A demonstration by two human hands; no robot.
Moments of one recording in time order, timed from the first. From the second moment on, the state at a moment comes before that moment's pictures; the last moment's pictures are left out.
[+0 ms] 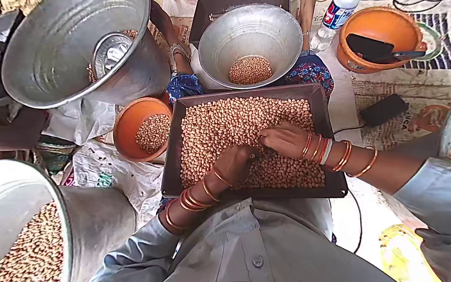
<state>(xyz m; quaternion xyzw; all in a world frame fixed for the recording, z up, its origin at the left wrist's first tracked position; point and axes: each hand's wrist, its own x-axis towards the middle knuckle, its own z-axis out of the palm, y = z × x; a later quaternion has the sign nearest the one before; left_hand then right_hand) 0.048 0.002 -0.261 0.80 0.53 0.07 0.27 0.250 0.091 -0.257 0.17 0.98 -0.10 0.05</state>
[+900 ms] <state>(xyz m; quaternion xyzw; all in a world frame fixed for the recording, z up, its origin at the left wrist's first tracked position) 0.034 0.037 -0.248 0.65 0.42 0.07 0.63 0.241 0.068 -0.217 0.19 0.95 -0.19 -0.17</state>
